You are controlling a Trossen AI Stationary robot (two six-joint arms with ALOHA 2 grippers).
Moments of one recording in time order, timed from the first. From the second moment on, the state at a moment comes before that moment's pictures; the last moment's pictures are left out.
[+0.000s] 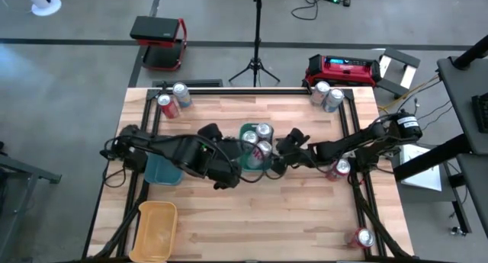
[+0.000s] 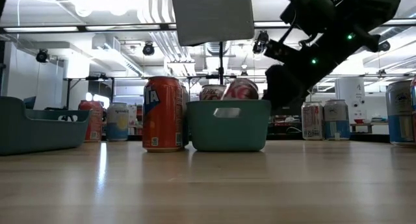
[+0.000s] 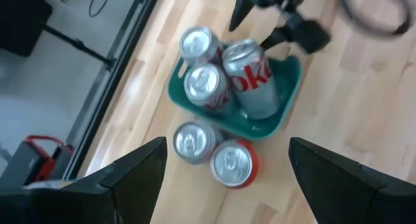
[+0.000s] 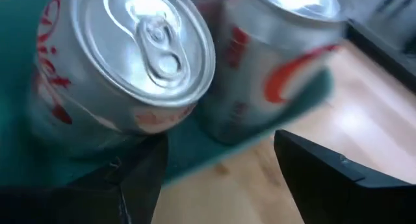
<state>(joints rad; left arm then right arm) -0.33 1.88 2.15 -1.56 -0.62 -0.60 0.10 1.56 0.62 0.18 0.56 0.29</state>
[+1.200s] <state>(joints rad) -0.24 1.40 1.31 -0.54 -0.25 -0.31 -0.43 1.28 1.10 -0.75 0.33 0.14</state>
